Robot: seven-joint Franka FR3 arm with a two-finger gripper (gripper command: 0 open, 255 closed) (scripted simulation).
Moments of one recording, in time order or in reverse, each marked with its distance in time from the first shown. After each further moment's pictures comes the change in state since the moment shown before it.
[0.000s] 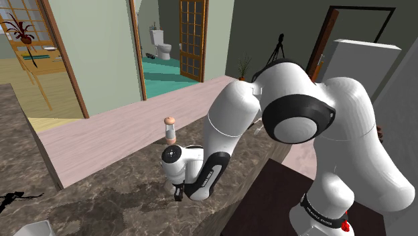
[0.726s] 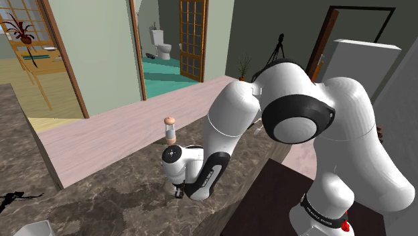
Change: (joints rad) arm -0.001 0.001 -0.001 -0.001 0.000 0.000 0.000
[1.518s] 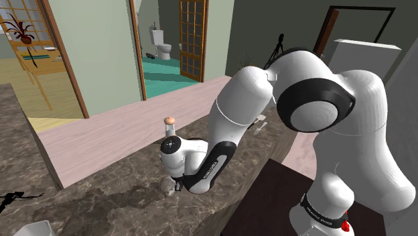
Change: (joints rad) arm 0.022 -0.110 -0.020 -0.036 -0.014 -0.069 -0.014
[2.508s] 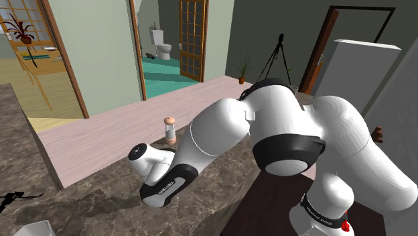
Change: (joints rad) arm 0.117 0.275 -0.064 0.401 0.445 -0.349 0.880
